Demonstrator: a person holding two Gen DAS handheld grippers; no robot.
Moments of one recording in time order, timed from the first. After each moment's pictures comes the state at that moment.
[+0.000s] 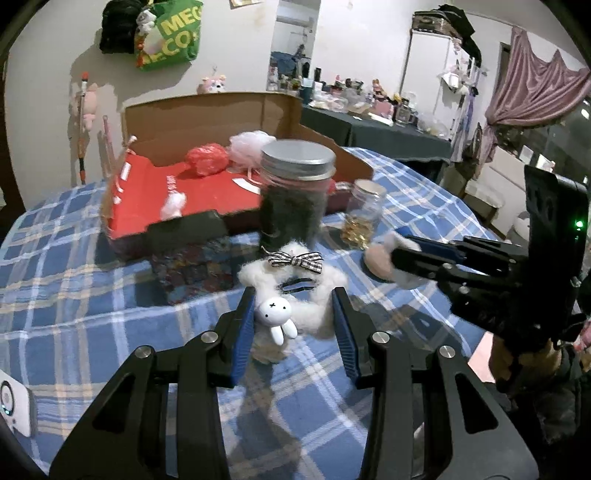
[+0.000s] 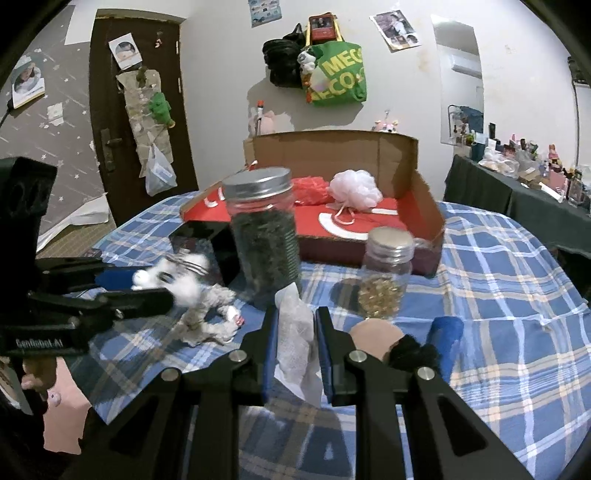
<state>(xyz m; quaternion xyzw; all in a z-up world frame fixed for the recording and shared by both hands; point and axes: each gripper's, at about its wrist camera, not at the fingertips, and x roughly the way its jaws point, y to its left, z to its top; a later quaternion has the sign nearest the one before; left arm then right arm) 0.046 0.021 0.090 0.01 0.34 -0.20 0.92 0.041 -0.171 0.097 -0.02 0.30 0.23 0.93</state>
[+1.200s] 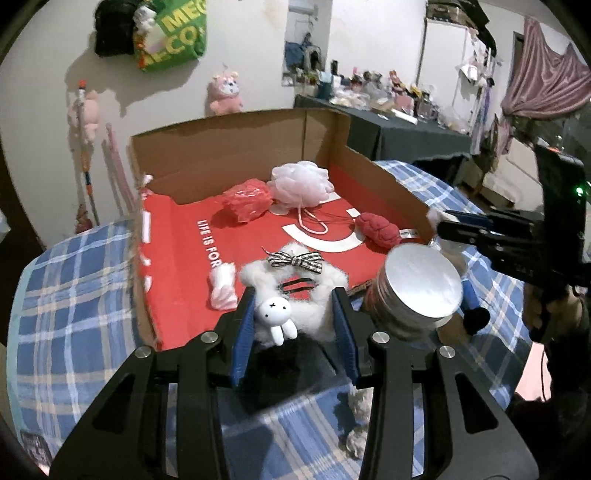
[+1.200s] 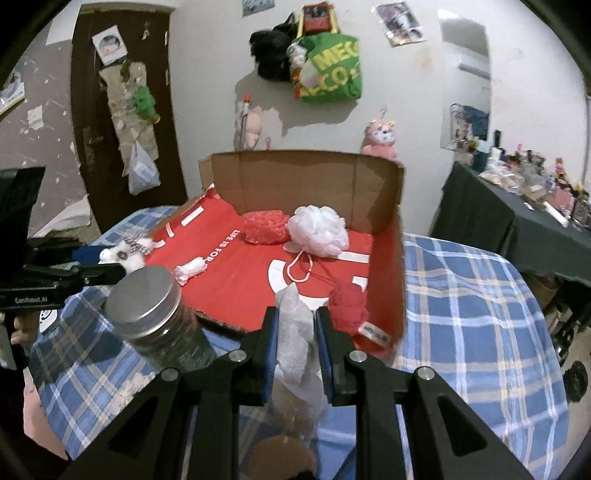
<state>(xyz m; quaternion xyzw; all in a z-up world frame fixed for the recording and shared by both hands) 0.174 0.050 0.126 0.04 0.38 -0.19 0.91 0.156 -0.200 0.142 -0.04 0.32 0.22 0.92</state>
